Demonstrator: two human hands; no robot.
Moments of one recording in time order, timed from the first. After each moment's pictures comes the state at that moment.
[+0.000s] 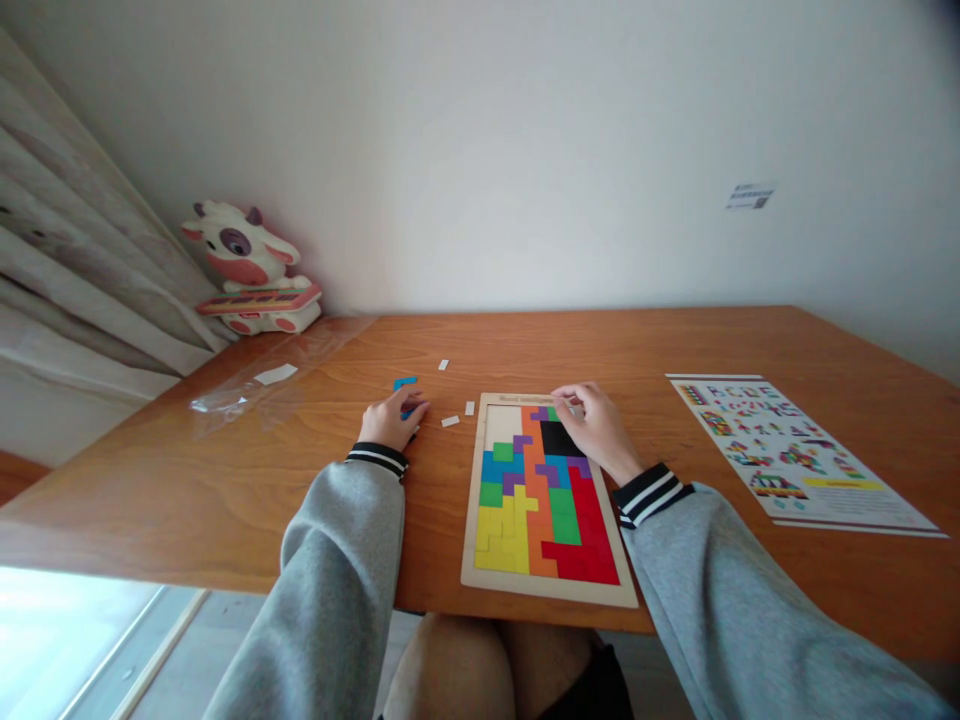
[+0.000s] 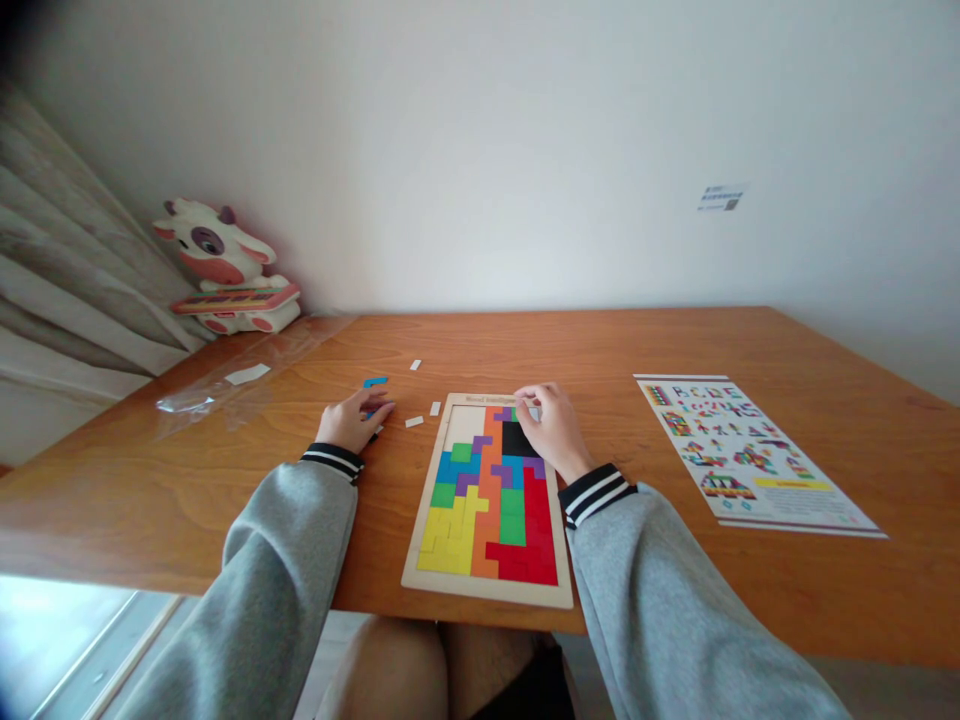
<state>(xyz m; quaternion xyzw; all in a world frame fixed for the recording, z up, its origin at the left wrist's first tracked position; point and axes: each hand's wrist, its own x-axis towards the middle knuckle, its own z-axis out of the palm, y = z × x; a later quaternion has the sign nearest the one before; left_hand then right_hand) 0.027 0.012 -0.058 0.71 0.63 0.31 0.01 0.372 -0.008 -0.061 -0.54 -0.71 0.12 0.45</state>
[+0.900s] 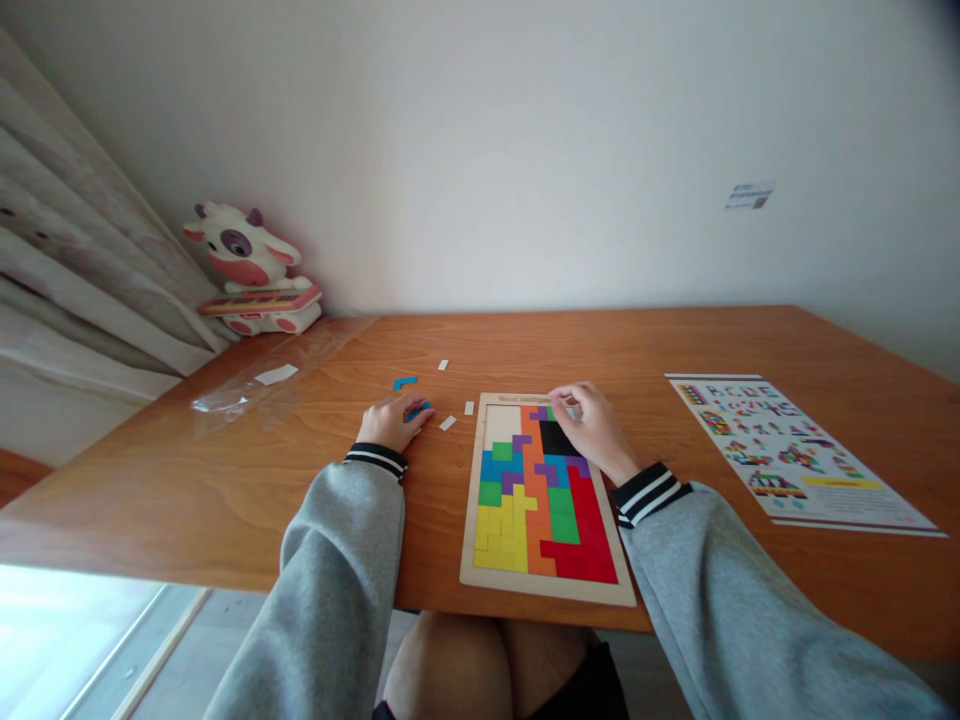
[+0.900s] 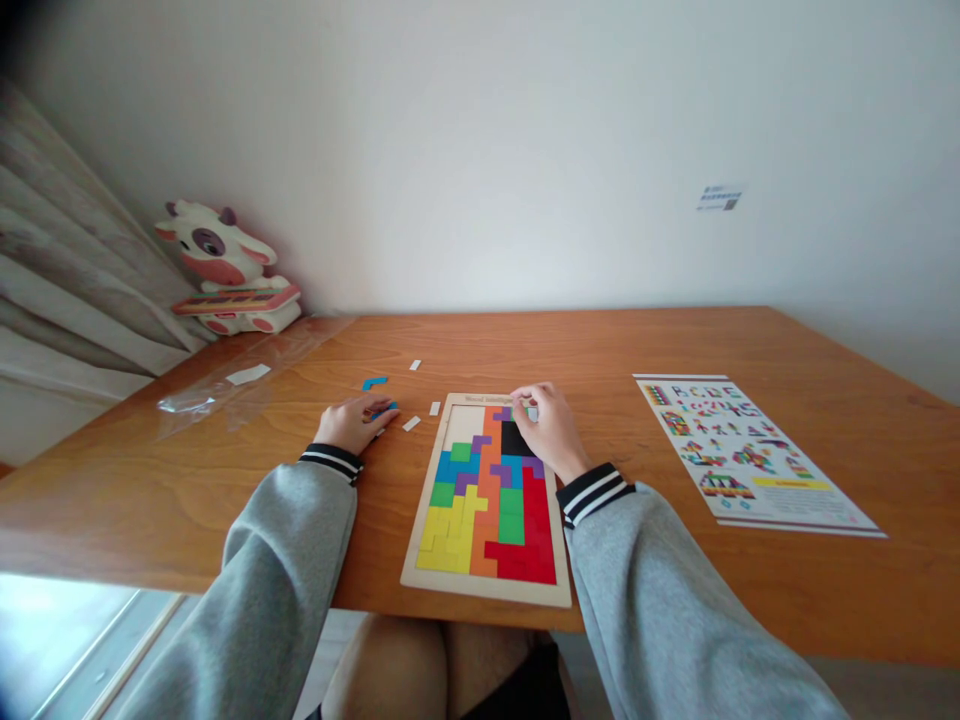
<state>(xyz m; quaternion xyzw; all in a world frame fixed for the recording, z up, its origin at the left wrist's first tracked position) 0.027 0.010 -0.056 0.74 0.62 0.27 0.00 0.369 -0.009 -0.059 -0.52 -0.71 0.11 0.46</state>
